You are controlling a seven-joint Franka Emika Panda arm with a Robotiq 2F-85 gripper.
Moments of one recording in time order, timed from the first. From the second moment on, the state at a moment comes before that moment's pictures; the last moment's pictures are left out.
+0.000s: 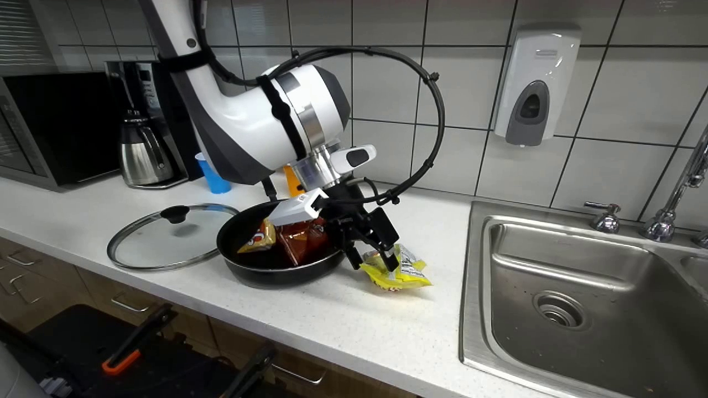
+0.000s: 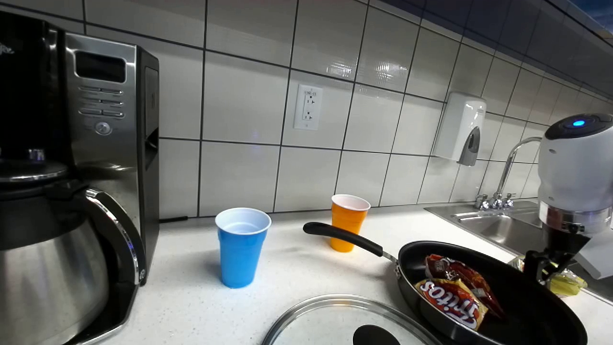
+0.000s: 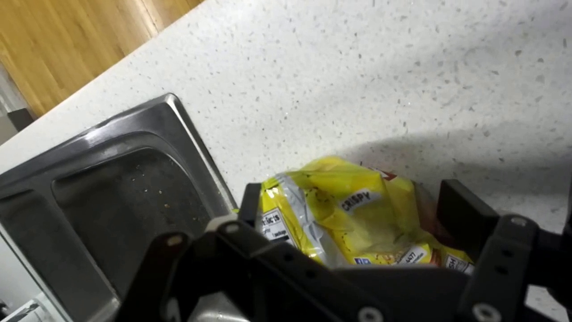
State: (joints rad) arm -0.15 0.21 -0.22 -2.56 -1.16 2.62 1.04
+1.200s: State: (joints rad) arm -0.15 0.18 -0.23 -2.56 -1.25 2.62 1.05
